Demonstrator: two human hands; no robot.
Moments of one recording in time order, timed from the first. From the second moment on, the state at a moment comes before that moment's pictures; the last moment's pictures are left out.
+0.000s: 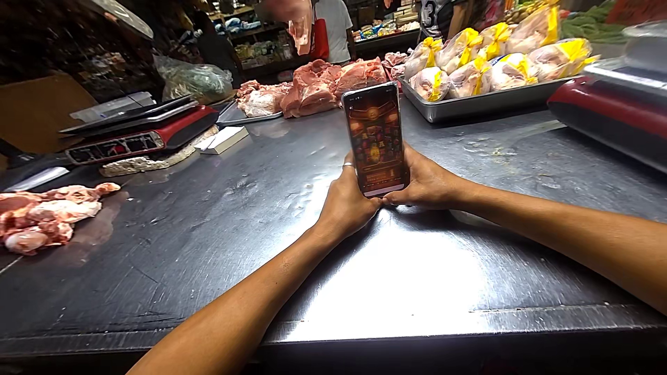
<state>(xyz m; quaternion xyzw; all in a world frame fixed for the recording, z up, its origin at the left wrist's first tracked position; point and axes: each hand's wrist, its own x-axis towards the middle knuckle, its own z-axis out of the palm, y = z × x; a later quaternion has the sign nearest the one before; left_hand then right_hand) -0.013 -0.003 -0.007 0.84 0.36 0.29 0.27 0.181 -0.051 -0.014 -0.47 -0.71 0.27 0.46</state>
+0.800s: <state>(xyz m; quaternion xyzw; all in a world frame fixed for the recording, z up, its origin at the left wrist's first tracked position) -0.013 -0.003 -0.007 0.84 0.35 0.30 0.28 0.183 -0.048 -0.014 -0.45 -0.71 0.29 0.46</state>
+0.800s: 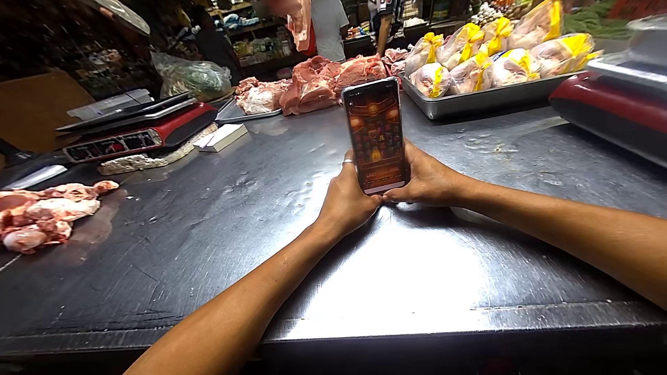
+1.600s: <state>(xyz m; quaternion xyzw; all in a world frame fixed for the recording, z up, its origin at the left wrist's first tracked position) -0.013 -0.002 -0.008 0.84 0.35 0.30 0.28 0.181 -0.049 -0.011 -0.45 -0.70 0.30 0.46</state>
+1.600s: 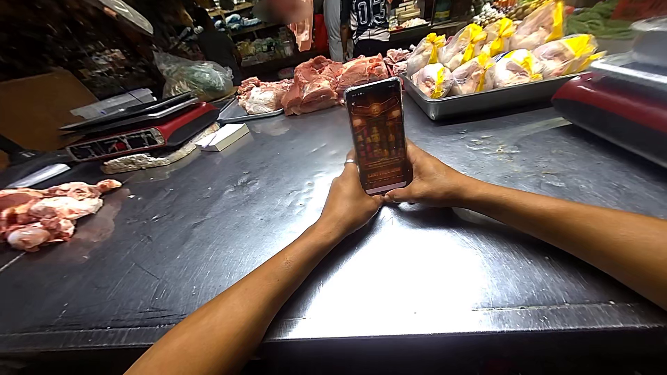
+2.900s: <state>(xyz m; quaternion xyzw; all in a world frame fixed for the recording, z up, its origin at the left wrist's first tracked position) -0.013 -0.002 -0.008 0.84 0.36 0.29 0.28 0.179 -0.054 -0.012 -0.47 -0.70 0.28 0.46</state>
